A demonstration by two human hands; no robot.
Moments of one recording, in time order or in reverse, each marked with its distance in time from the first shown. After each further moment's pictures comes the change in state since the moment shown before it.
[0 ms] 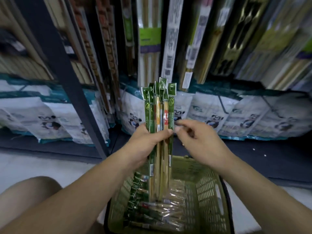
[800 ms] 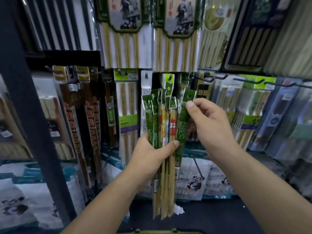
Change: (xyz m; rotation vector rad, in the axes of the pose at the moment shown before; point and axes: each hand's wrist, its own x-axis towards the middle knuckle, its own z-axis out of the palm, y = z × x) left_hand 0.032 0.146 0.070 0.073 -0.077 0.526; right_hand 0.078 -0.091 -0.149 0.480 0.570 -0.250
